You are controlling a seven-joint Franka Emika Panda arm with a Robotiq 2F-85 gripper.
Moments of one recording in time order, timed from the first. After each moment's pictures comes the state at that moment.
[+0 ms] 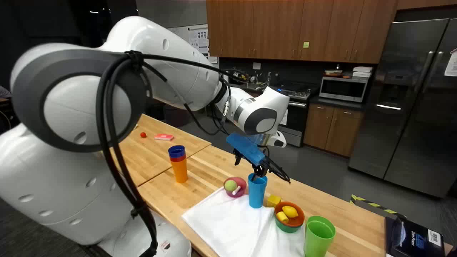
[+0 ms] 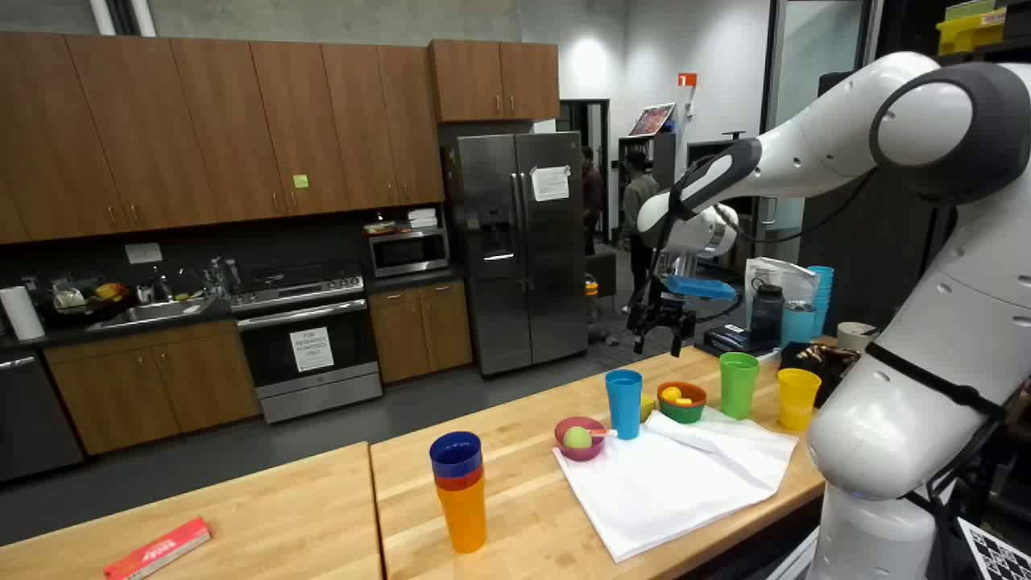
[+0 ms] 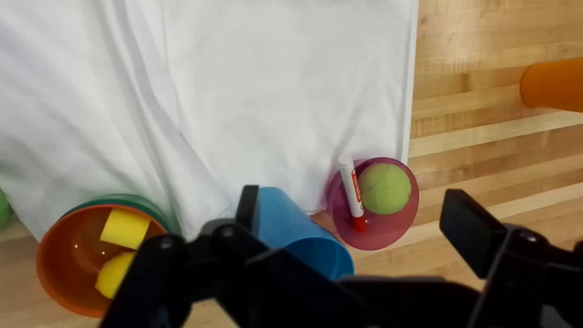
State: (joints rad) arm -0.05 -0.31 -0.25 -2.45 0.23 2.01 -0.11
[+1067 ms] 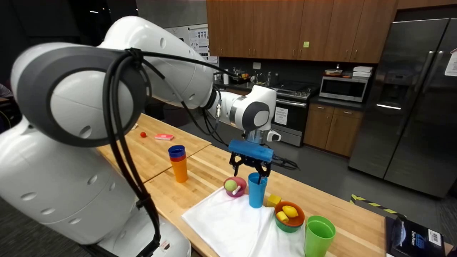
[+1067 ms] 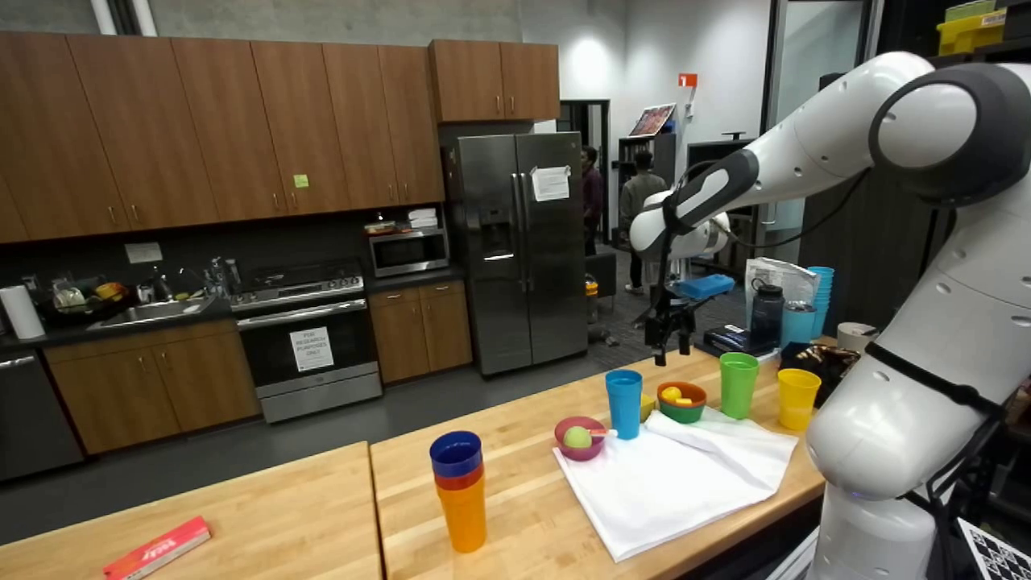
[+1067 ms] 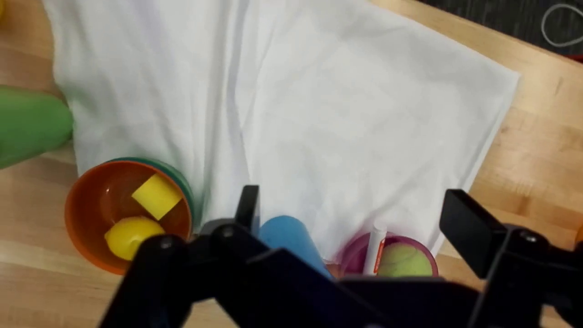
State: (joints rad) arm -0.06 -0.31 -0.18 -2.45 -0.01 1.96 -0.35
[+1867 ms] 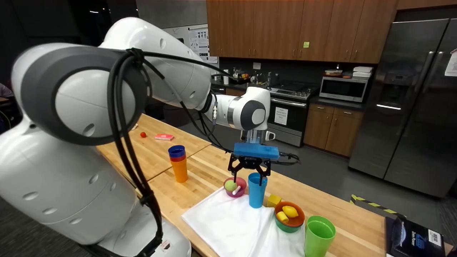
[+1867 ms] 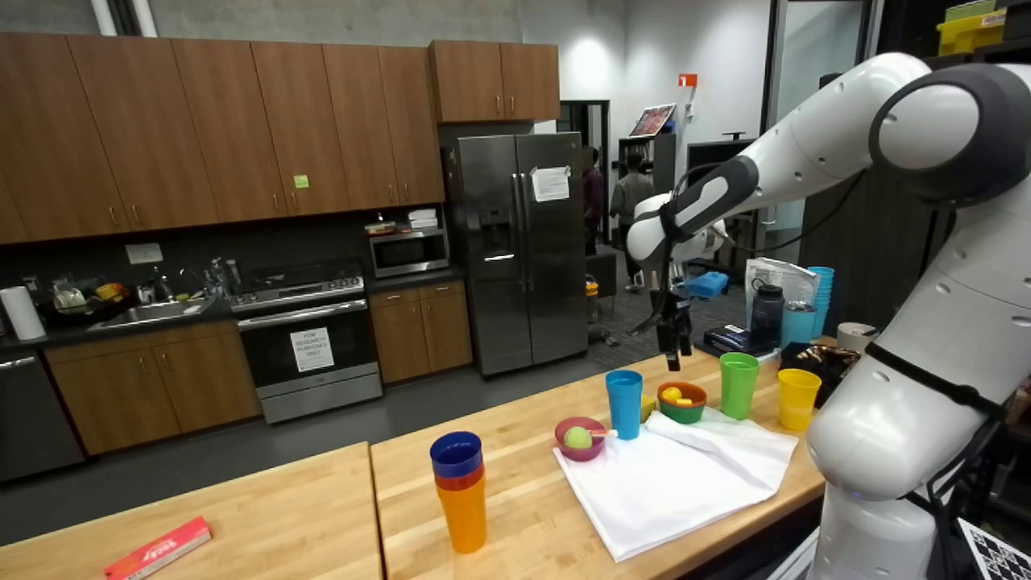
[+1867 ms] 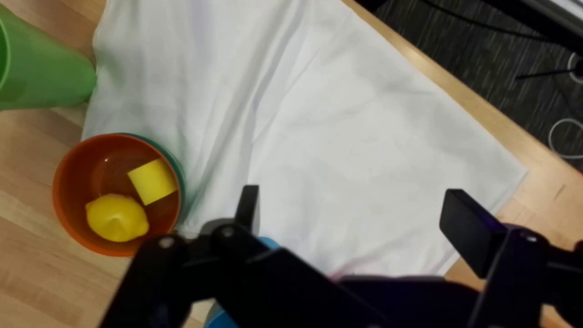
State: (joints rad) arm -0.05 -0.31 -0.16 -2.46 -0.10 1.92 -0.56
